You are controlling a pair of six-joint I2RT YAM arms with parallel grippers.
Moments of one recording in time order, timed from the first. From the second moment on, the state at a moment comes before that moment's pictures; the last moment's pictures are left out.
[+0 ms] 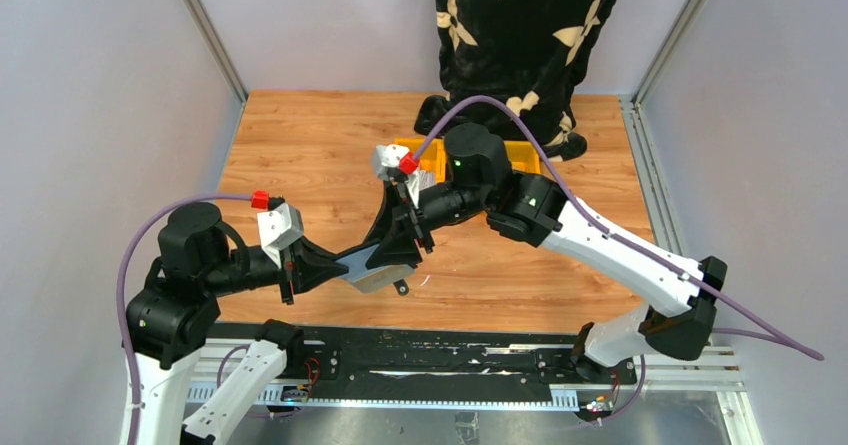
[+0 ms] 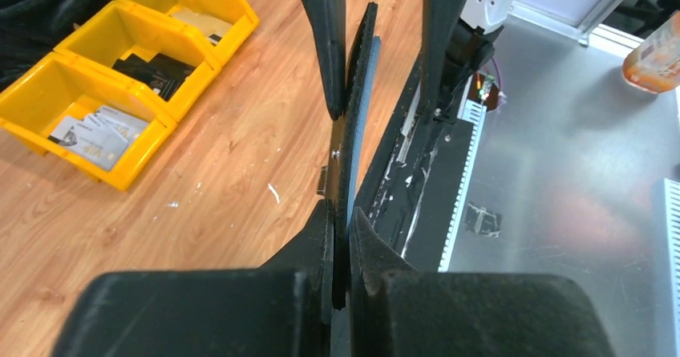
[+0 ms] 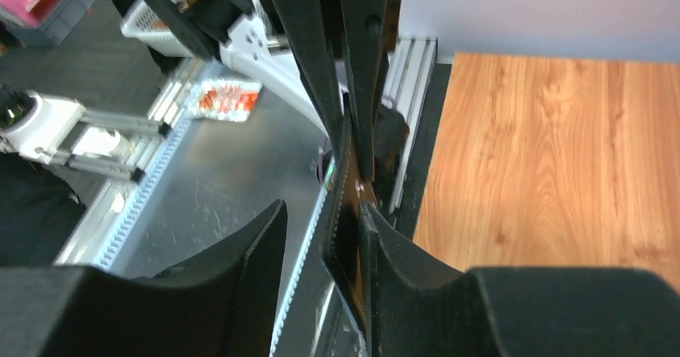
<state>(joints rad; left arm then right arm) -0.29 0.59 1.22 -1.01 0.93 0.16 1.06 1.39 1.54 -0.30 -0.85 0.07</state>
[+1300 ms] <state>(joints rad) -0.29 0.53 1.03 -0.50 1.00 -0.44 1.05 1.18 0.88 0.91 -0.50 0.57</state>
